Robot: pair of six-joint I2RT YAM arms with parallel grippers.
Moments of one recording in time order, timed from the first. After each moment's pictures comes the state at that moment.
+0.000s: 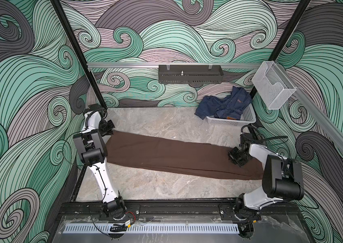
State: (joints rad) left arm 0.35 2.18 1.93 -1.15 0.12 -0.24; right arm -0.18 1.56 0.81 -0.62 -0.14 0.76
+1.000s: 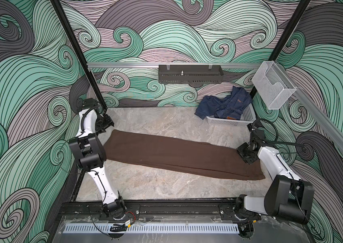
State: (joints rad) left arm 0.36 1.98 1.85 -1.14 0.21 -0.33; right arm -0.24 1.34 0.87 -0.76 -0.03 0.73
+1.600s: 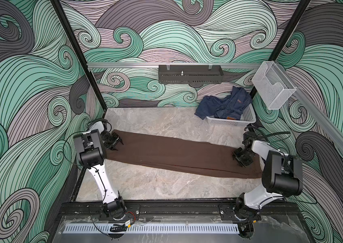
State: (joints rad) left arm 0.36 2.13 1.57 -1.05 0.33 -0.49; right arm -0.24 1.65 0.93 -0.75 -0.03 0.77
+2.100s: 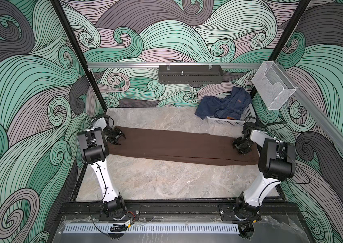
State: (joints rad) left arm 0.31 2.24 1.74 -1.07 0.38 -0.52; right arm -0.25 1.87 1.20 -0.72 -0.02 0.82
